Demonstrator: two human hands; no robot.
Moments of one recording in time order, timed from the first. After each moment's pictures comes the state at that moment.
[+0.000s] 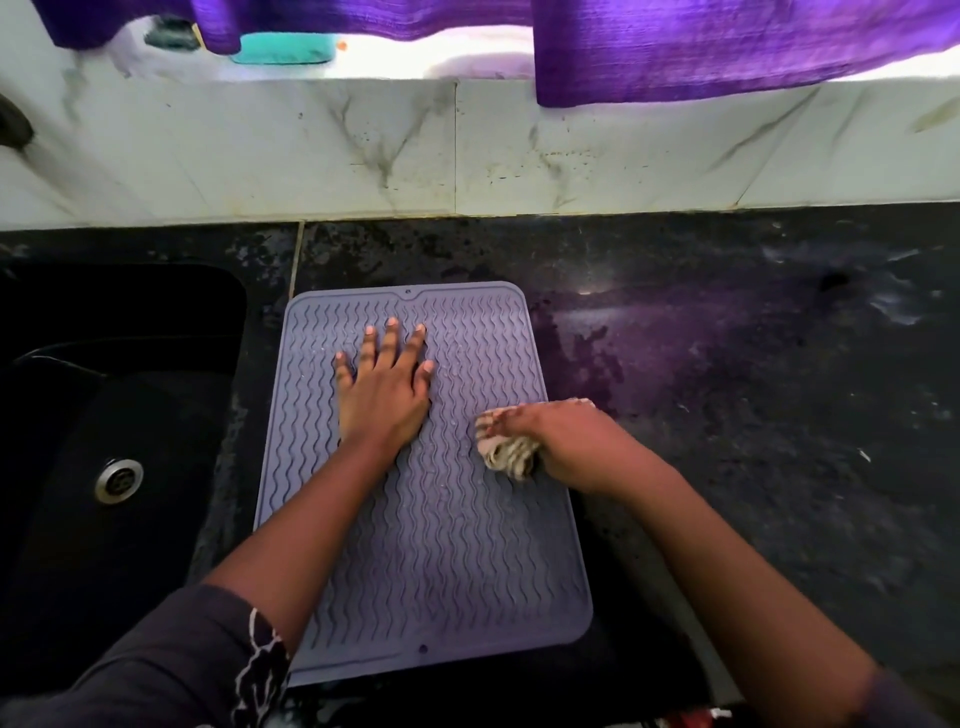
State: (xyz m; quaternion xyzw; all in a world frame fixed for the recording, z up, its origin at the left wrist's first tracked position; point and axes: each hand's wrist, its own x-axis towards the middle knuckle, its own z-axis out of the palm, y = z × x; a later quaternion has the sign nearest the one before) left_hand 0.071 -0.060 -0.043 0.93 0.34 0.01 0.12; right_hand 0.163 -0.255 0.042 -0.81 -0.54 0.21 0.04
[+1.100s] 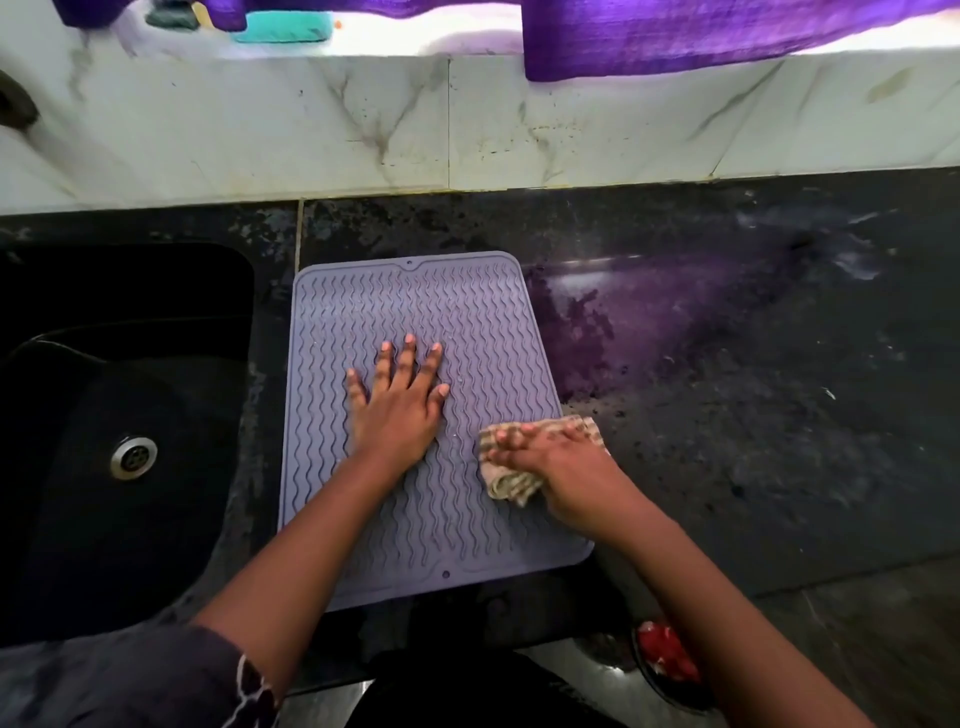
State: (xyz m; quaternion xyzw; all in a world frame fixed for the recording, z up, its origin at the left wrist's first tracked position) left_hand 0.016 -0.100 -0.037 0.95 0.29 -0.06 0.14; right_hand 0.083 -0.299 0.032 -0.83 -0.52 0.21 0.03
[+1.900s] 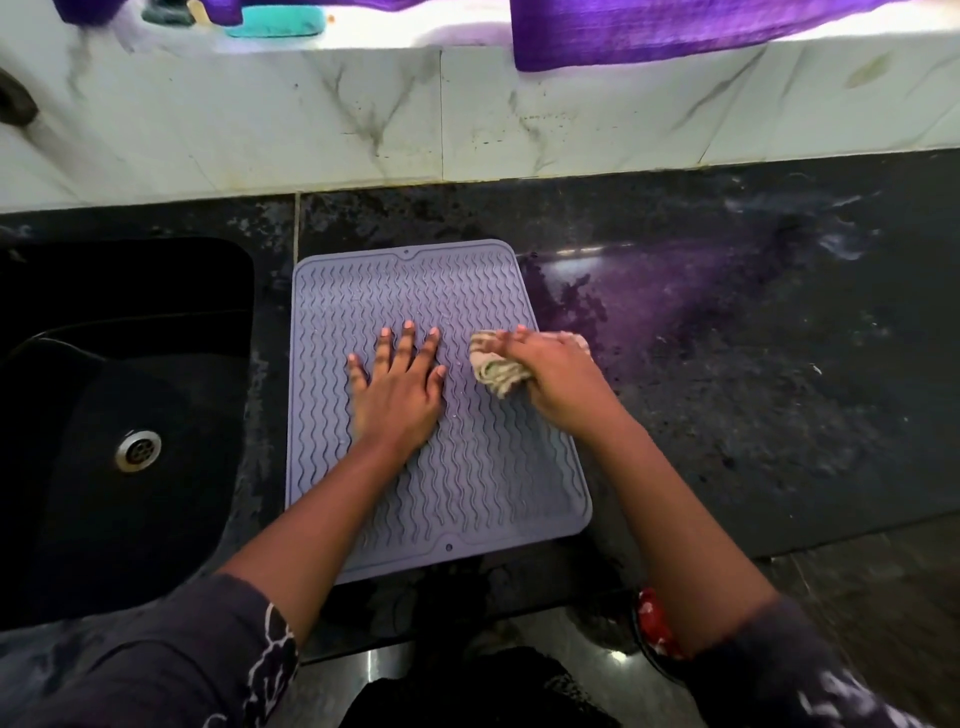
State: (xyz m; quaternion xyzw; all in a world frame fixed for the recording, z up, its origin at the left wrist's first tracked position) left_hand 0.012 -0.103 -0.041 0.95 0.29 -0.01 0.13; right_hand 0.120 -0.260 0.036 -0.87 -0.46 0.12 0.13
